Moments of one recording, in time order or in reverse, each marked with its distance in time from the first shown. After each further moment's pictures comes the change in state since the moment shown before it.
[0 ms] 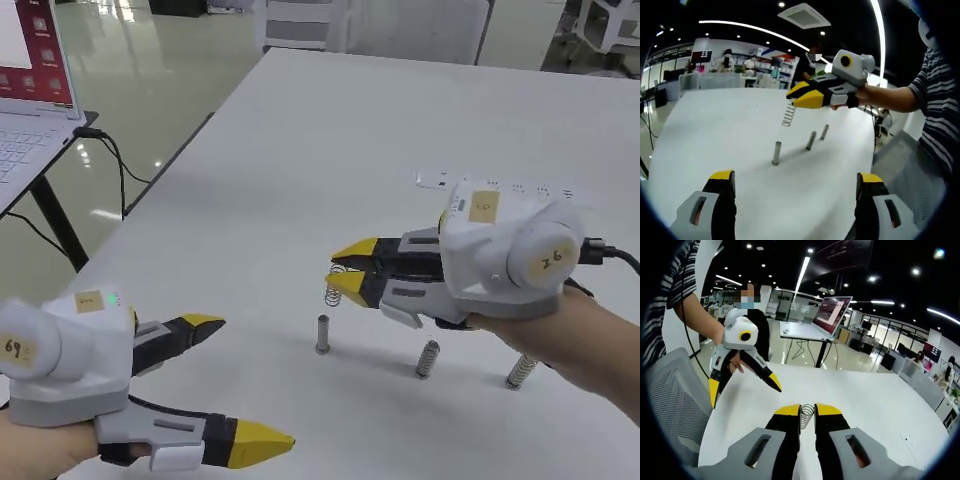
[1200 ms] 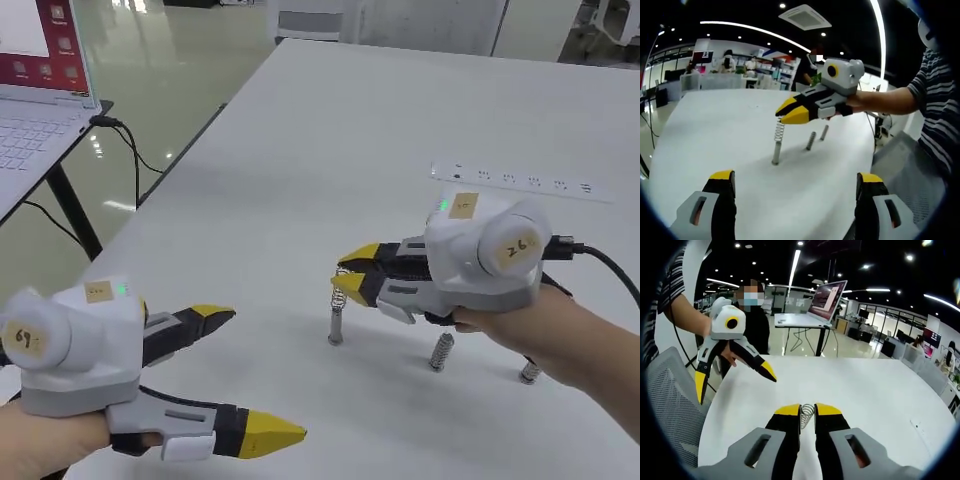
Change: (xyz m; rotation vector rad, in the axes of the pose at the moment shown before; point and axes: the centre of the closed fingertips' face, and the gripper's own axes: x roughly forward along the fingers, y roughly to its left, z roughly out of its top) left arm -0.003 0.000 -0.001 -0.002 -0.009 0.007; right arm 0.023 0.002 -0.029 0.084 0.064 0.002
